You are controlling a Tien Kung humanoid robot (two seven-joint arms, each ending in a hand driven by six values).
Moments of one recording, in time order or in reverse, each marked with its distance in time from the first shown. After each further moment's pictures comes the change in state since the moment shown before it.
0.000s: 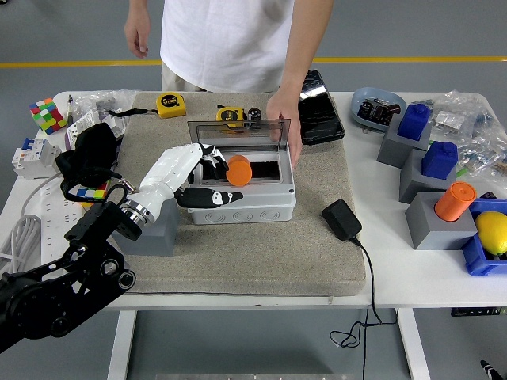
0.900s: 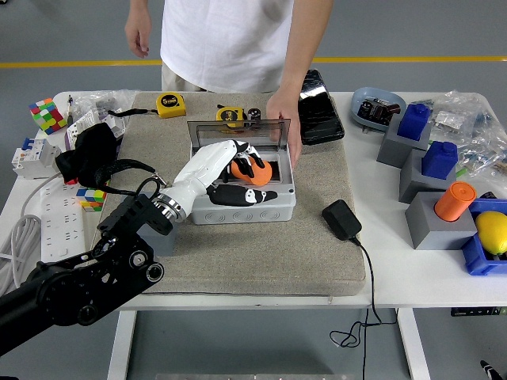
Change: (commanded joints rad) left arm -0.104 -0.093 0.089 0.047 -0.122 -0.013 -0.030; right arm 0.001 0.002 -0.008 0.002 0.008 -0.002 0.005
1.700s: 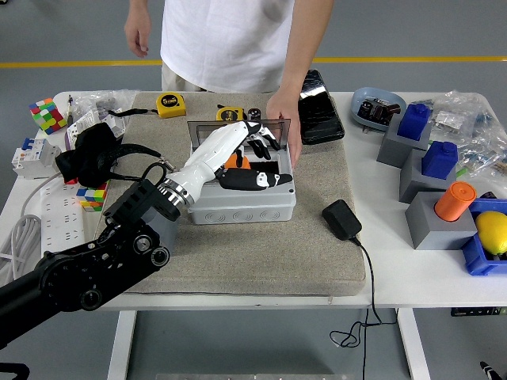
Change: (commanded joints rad) left arm -0.024 0.006 -0.076 -0.040 -0.049 0.030 -0.100; right arm -0.005 -0.006 -0.015 0.000 0.005 0.004 -0.004
